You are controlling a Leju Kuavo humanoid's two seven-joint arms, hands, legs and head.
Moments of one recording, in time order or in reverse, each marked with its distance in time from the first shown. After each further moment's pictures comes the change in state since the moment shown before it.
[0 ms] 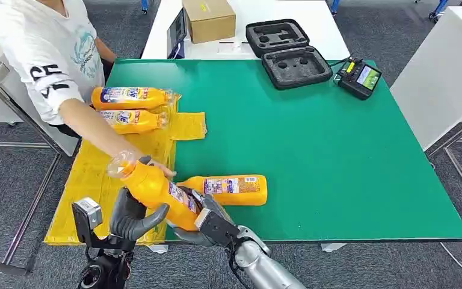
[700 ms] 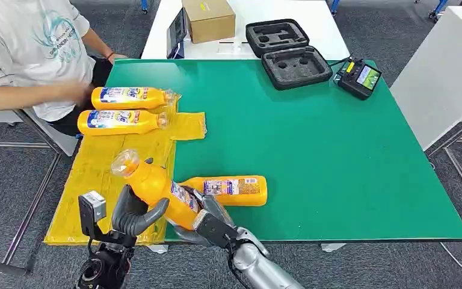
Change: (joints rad) left arm -0.045 0.037 -0.021 0.059 0.018 -0.007 0.014; right arm -0.002 0.002 0.034 0.019 0.021 -0.099 0.012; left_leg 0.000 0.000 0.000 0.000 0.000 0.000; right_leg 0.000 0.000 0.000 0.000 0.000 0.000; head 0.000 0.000
